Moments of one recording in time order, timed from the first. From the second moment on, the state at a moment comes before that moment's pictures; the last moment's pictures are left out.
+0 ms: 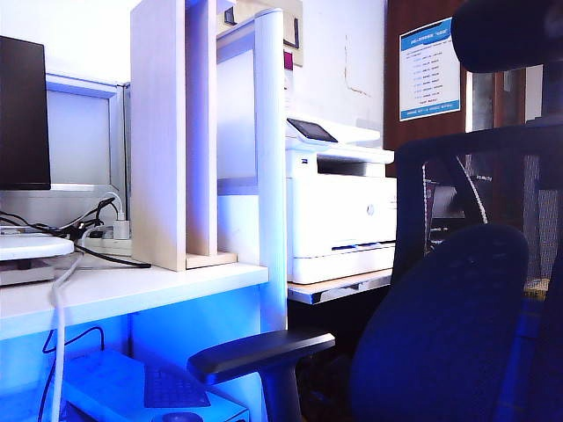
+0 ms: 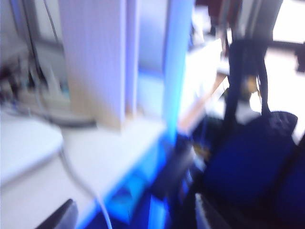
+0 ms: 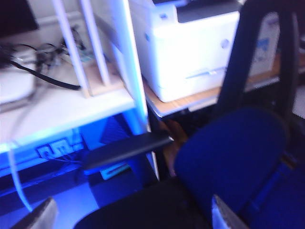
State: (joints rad) left arm -0.11 0.01 0.53 -0.55 0.20 -0.09; right arm 0.18 0.29 0.39 -0.24 -0.22 0.08
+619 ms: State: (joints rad) left arm -0.11 0.01 0.12 -0.19 0.07 -0.09; right arm 0.18 0.31 0.10 0.07 -0.05 0.08
